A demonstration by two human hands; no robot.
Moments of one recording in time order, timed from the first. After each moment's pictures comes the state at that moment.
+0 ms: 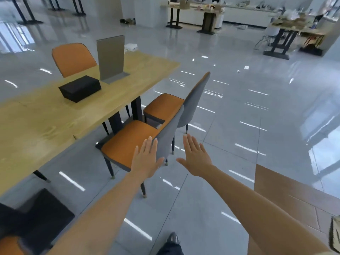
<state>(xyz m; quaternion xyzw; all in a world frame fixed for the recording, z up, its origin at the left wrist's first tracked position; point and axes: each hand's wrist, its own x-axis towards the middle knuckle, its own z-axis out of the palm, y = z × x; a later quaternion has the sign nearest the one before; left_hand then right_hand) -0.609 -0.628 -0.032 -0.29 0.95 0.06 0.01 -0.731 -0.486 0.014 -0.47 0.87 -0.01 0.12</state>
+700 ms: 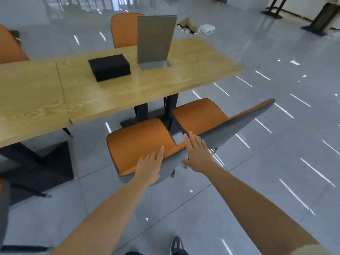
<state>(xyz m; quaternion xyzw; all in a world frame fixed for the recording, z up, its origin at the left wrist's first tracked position) -0.821 -0.707 -0.079 -0.47 0.87 0.09 0.10 -1.003 -0.676 -0.028 -0.69 0.71 0.10 0.11</state>
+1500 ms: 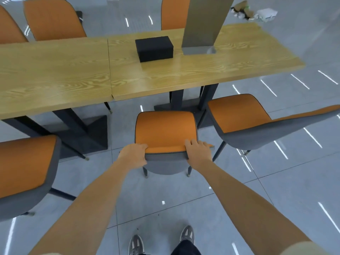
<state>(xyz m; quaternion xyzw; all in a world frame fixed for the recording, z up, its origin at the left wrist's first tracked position) -0.703 -0.710 -0.073 -0.61 0.76 0.18 0.13 -0.927 -0.695 -0.071 -0.77 0.63 0.10 0.09</state>
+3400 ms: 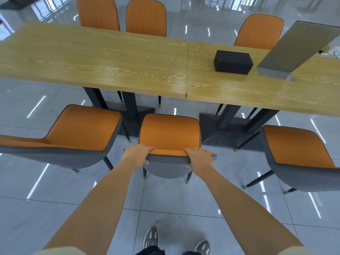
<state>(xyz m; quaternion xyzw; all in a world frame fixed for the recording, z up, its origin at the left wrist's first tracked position) -0.487 -0.619 -0.072 -0.70 0.67 0.22 0.10 -0.711 -0.668 -0.070 -0.86 0.48 0.10 0.12</state>
